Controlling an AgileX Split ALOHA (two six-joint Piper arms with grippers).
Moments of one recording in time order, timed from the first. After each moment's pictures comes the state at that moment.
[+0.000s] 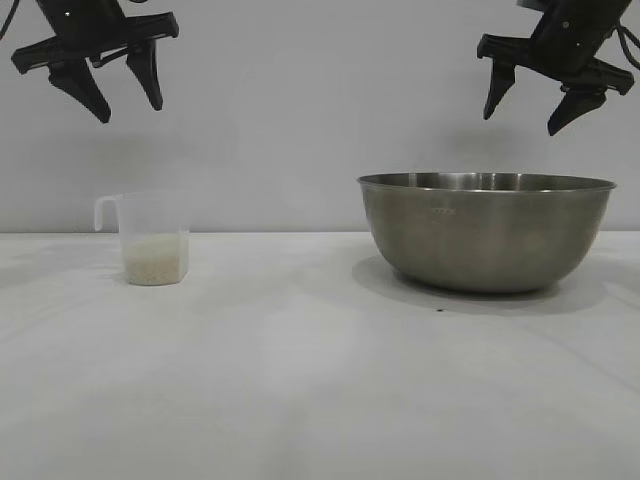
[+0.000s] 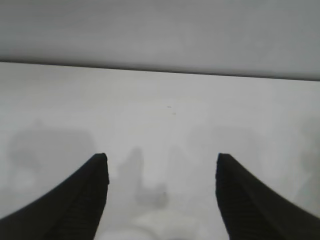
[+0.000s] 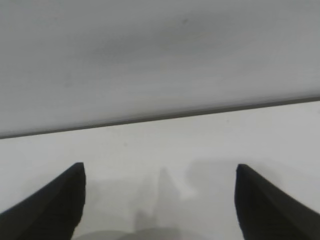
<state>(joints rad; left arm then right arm) -0.12 2.12 -1.85 -0.20 0.64 -0.05 0.05 2.25 -1.98 0.32 0.62 -0.04</state>
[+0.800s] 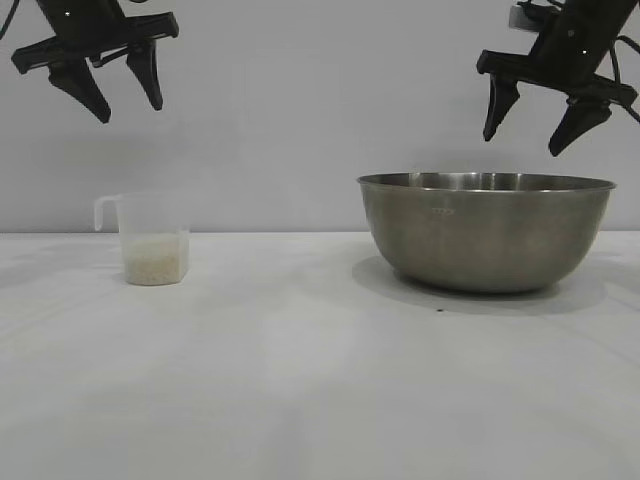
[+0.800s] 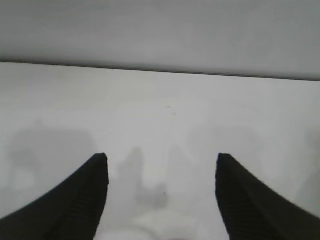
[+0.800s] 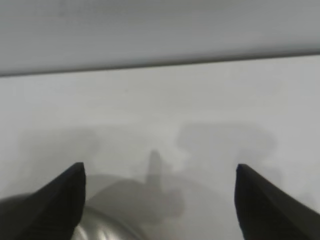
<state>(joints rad) -0.12 2.12 -1.85 -0.20 0.64 -0.05 0.05 2.21 -1.98 0.24 1.02 -0.10</state>
